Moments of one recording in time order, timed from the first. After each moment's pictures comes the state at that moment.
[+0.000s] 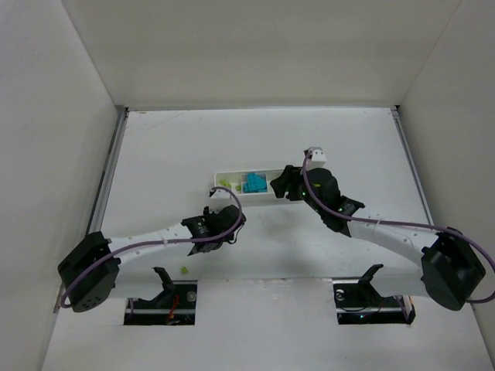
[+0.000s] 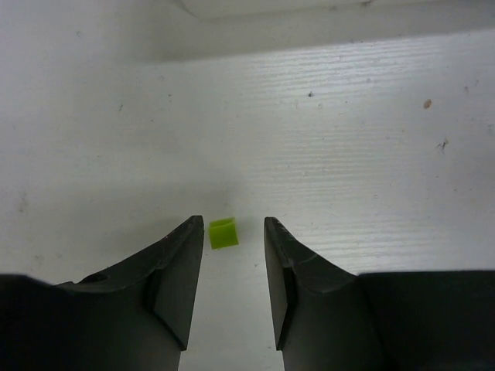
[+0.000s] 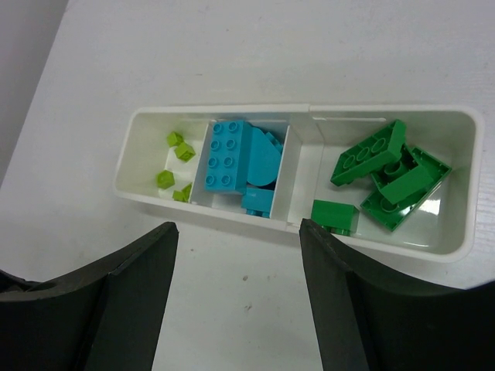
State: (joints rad) left arm -0.98 1.20 0.59 -0.43 -0.56 -0.79; right arm 0.71 1.26 0.69 0.22 0.20 0.58
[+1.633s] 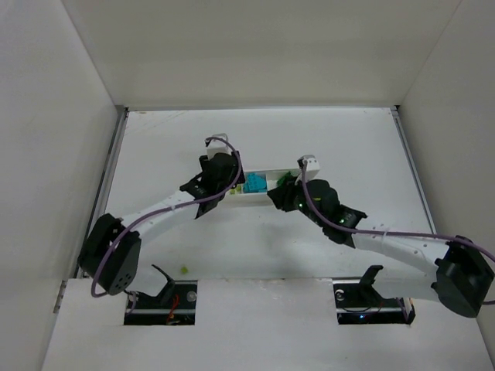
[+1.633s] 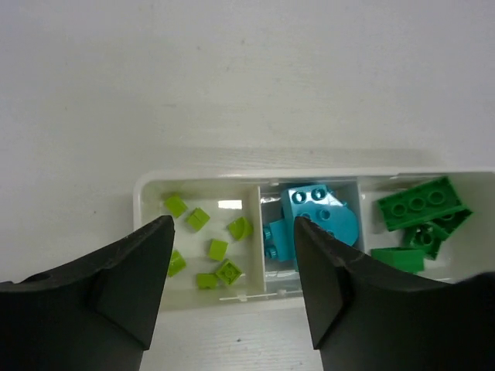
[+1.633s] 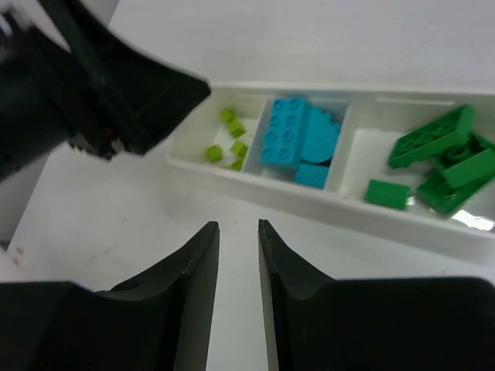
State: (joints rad) left arm -0.66 1.44 0.87 0.00 -0.47 -0.52; right arm 0.82 1.17 0.65 0.22 0.20 0.59
